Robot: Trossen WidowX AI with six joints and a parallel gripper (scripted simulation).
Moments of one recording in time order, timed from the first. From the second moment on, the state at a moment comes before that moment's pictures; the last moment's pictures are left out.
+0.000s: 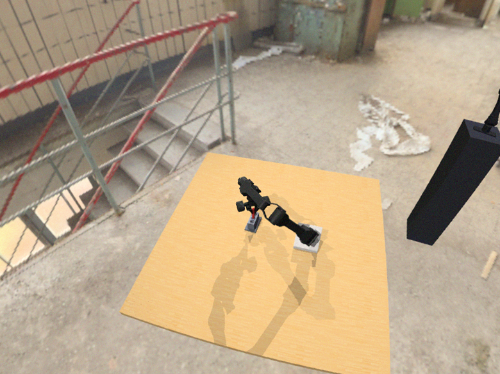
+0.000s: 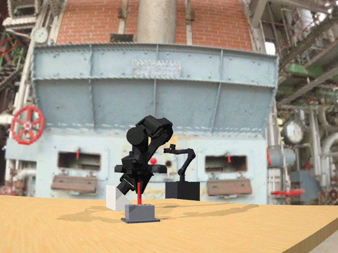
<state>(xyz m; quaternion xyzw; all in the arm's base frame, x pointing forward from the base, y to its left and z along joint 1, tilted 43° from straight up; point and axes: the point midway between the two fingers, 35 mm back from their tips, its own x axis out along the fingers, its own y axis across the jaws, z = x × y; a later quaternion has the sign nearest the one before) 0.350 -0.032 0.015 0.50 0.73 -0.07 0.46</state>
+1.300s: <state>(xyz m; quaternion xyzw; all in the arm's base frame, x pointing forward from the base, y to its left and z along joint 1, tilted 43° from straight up) 0.351 -0.030 0.015 0.50 0.73 -0.07 0.47</state>
